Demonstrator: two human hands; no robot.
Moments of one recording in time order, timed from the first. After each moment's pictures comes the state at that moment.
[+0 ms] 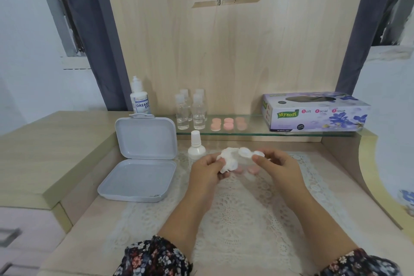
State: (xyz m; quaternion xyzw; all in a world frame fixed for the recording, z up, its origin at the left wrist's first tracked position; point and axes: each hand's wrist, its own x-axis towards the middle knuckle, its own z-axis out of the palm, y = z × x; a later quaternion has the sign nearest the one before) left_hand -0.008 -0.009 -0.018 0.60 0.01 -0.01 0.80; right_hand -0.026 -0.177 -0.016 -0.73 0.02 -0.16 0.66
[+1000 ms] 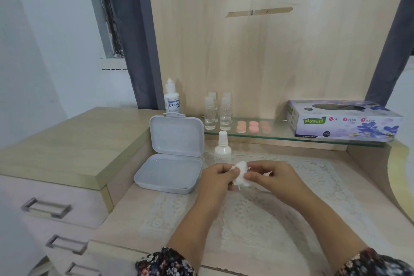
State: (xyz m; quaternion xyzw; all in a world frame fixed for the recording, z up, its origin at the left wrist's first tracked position) left_hand -0.045 0.027 -0.011 0.67 0.02 0.03 0.74; right_hand -0.038 -0.136 0.001 -0.86 -0.11 -0.05 0.50
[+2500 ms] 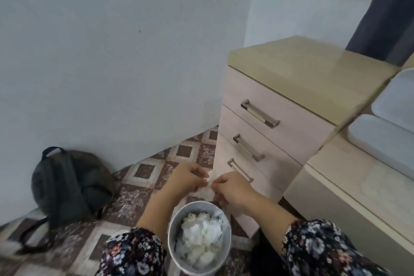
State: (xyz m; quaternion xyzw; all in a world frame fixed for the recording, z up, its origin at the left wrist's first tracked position) left_hand -0.284 0.406 -0.147 0.72 0.38 0.07 0.58; right_hand -0.186 0.291 -0.134 -0.82 -0.24 0.39 0.34
